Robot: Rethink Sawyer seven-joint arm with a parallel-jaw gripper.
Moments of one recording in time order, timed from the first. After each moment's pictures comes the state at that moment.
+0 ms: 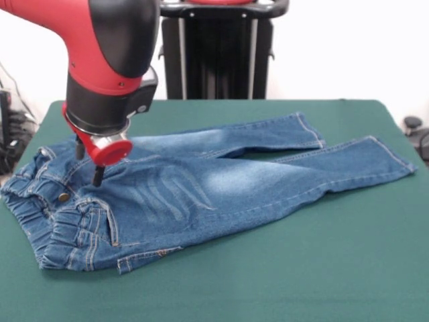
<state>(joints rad) -0.28 -0.37 -0.18 1.18 -0.30 0.85 2.51</state>
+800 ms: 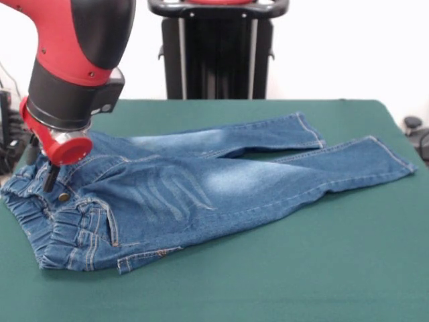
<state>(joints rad) -0.28 -0.37 -0.25 1.19 -0.36 0.61 2.51</state>
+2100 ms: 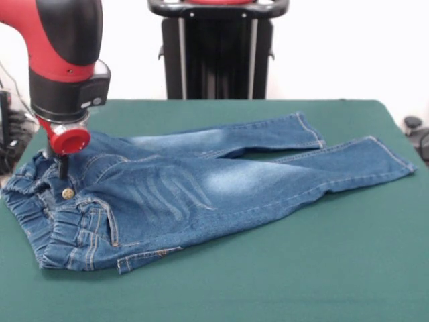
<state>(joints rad) -0.48 -0.43 -0.10 1.41 -0.37 0.51 2.51</state>
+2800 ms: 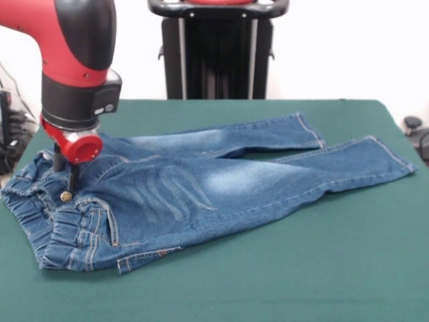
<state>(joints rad) -0.47 -0.44 -0.06 1.43 -0.43 0.44 2.51</state>
